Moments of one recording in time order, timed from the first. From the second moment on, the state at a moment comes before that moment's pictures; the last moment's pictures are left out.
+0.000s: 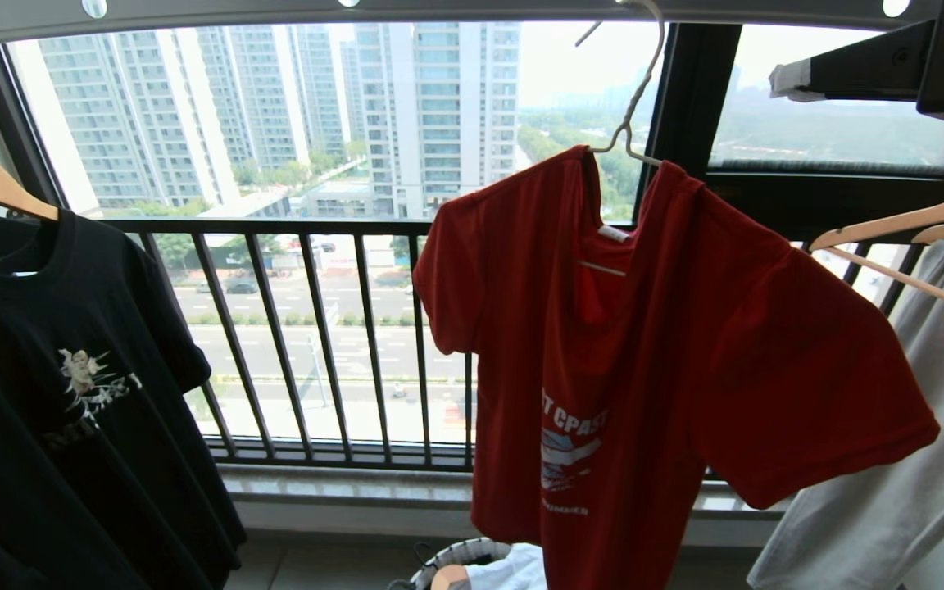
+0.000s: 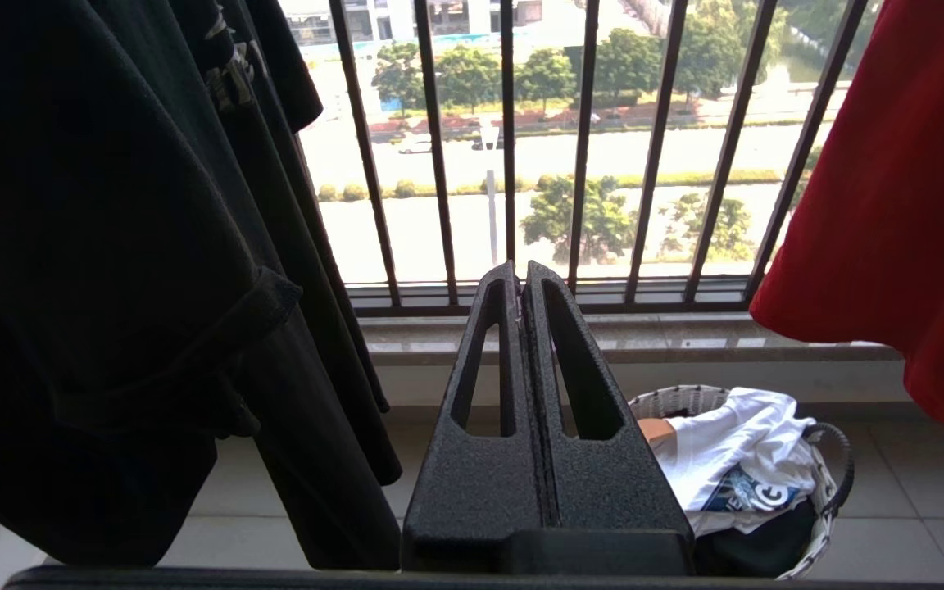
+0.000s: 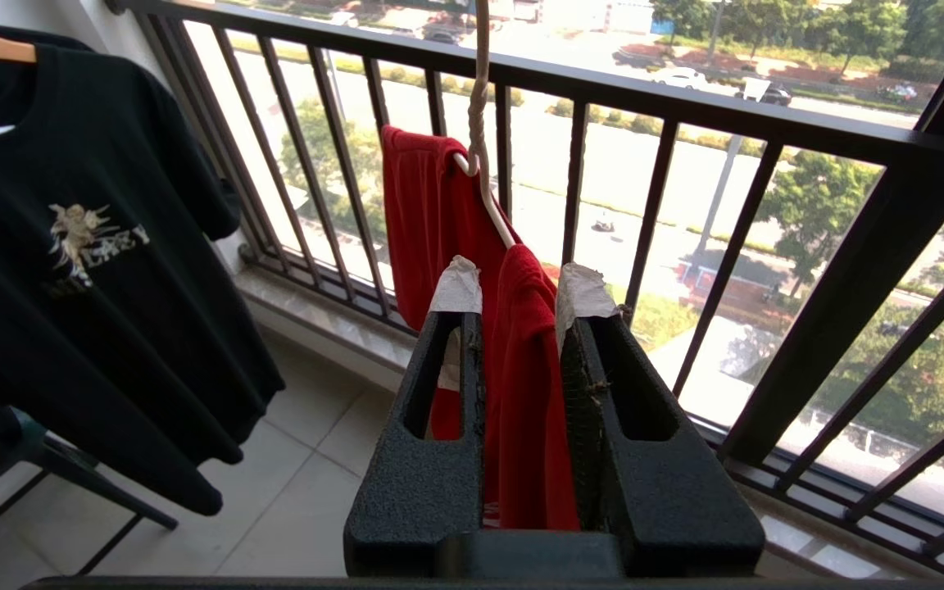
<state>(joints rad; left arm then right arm) -0.01 0.00 -0.01 0.03 -0.03 0.04 0.52 1.41 -1.68 0.39 -0.04 0.12</state>
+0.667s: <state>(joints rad) -0.01 0.00 -0.01 0.03 -0.03 0.04 0.53 1.62 -1.72 0.21 0.02 0.06</state>
